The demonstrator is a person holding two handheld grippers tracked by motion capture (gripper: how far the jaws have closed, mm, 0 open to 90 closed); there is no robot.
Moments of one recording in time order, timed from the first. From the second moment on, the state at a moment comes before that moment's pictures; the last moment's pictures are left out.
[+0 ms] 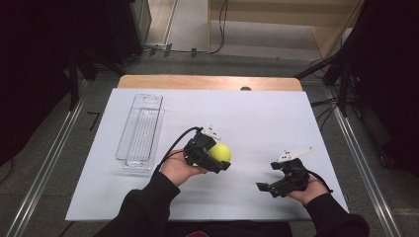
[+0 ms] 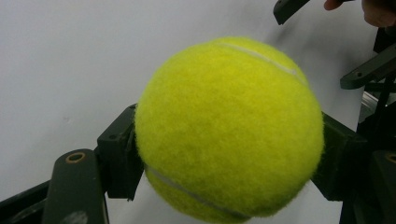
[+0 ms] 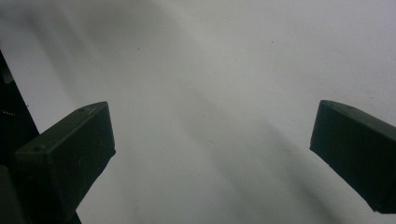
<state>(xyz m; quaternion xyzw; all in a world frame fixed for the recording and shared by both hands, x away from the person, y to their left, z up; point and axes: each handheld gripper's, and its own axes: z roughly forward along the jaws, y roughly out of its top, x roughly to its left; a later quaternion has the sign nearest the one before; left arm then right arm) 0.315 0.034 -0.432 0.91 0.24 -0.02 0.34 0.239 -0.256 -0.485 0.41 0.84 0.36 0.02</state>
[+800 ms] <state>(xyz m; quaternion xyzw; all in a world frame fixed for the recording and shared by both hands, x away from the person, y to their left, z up) 0.325 0.049 -0.430 0.90 0.26 -0.02 0.34 0.239 -0.256 -0.486 0.41 0.84 0.36 0.02</state>
